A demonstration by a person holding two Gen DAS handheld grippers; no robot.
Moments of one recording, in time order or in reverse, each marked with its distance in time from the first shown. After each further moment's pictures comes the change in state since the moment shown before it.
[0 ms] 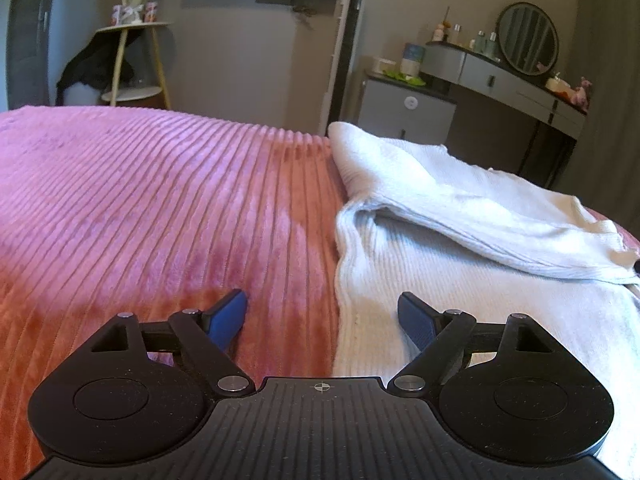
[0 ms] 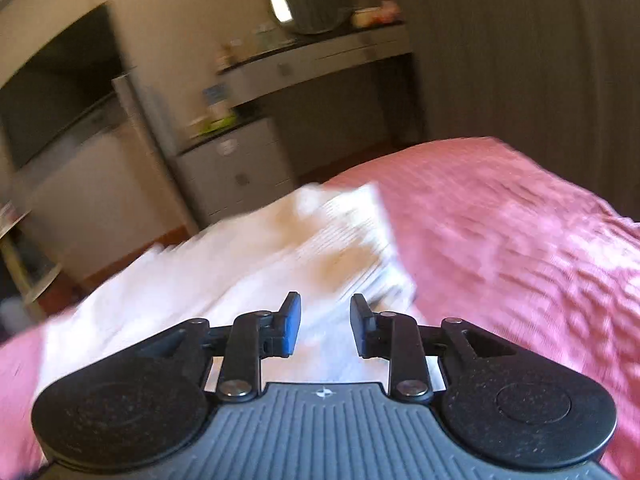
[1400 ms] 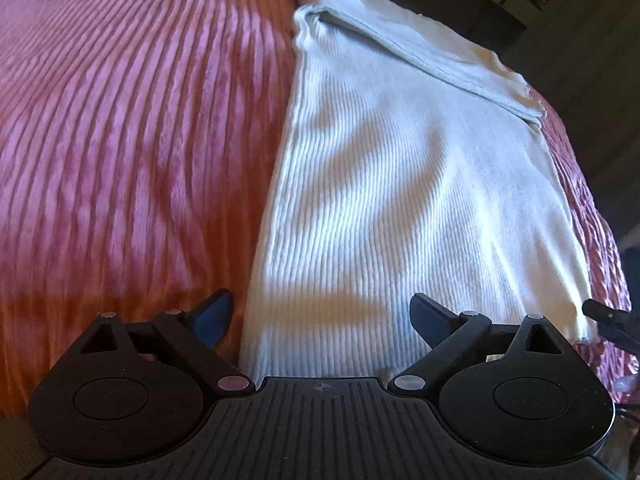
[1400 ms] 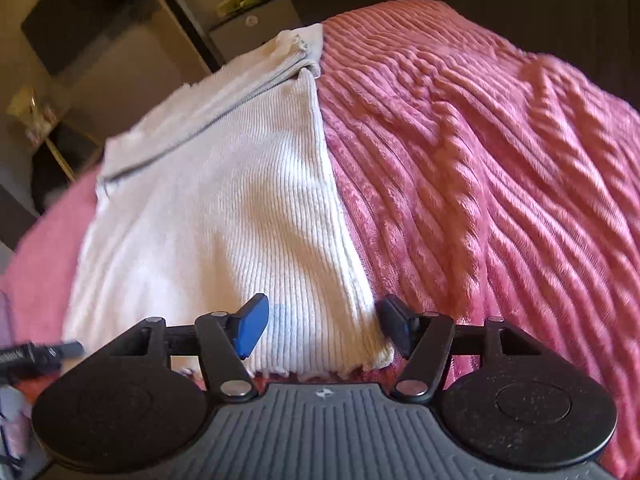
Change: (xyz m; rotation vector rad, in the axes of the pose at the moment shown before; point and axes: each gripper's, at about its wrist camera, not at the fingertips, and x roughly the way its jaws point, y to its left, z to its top) left arm -0.102 0.026 -0.060 -0.018 0.509 -0.221; right arm -0.164 -0.119 -0.086 0.062 0.389 0.111
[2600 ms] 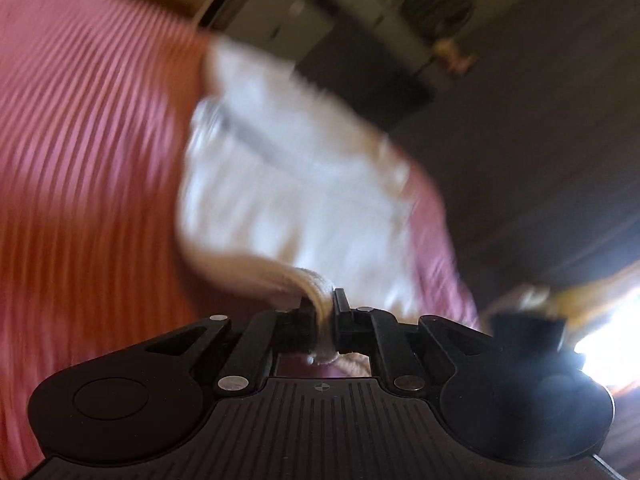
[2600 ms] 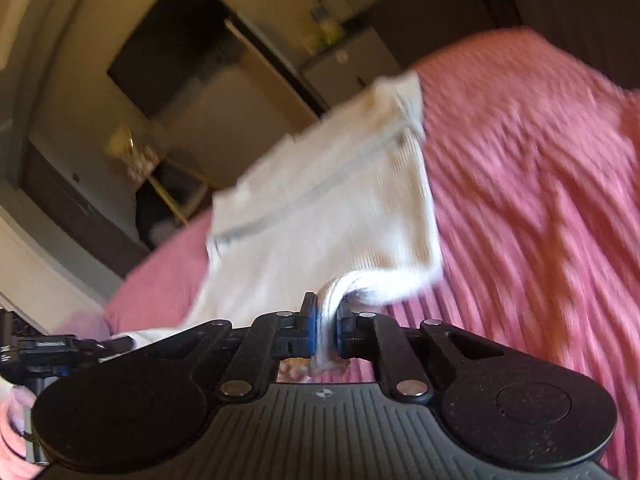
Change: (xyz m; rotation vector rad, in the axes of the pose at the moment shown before) left arm -0.078 -0.008 0.078 -0.103 -0.154 -0.397; right arm -0.012 0.018 0.069 -0.020 -0.148 0.343
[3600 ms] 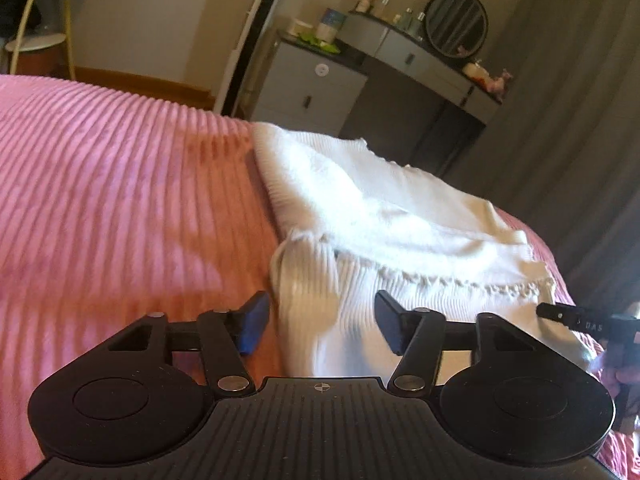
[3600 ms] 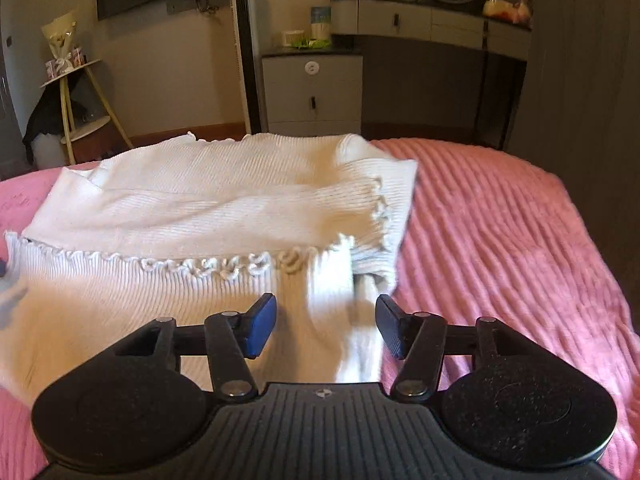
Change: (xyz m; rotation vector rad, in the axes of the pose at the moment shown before) left arm 0.123 0.076 0.079 0.230 -0.159 0.222; right arm 0.179 0.007 0.079 -0.465 0.030 -0.409
